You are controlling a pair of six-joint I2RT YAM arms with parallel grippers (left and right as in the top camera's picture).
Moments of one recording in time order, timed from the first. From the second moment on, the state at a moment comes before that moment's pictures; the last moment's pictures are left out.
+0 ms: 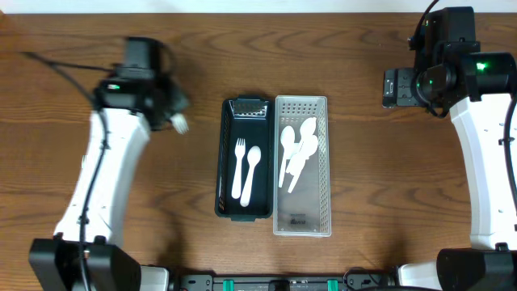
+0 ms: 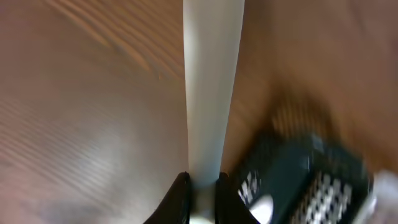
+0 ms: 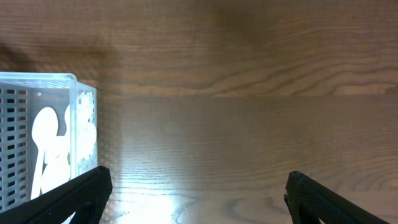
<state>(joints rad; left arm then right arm) -0.14 1.57 1.41 -0.99 -0.07 -0.66 0.06 1.61 1.74 -1.26 0.12 0.09</state>
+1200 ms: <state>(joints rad) -0.46 1.81 1.41 -1.08 -0.09 -0.46 0.06 1.61 1.74 -1.26 0.11 0.09</state>
